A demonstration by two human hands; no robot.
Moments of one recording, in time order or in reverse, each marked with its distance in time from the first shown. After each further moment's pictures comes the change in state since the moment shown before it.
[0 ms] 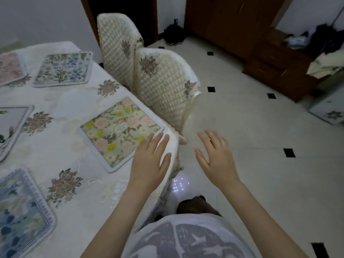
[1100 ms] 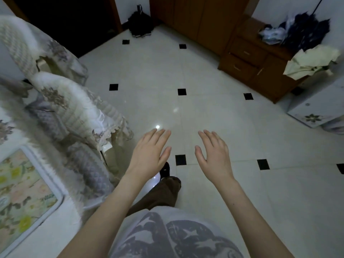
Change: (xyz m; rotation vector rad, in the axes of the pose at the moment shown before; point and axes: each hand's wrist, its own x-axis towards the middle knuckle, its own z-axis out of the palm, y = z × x) left_hand 0.376 0.174 0.211 0.038 -0.257 0.078; right_hand 0.230 0.371 -0.056 0.046 -0.101 0.259
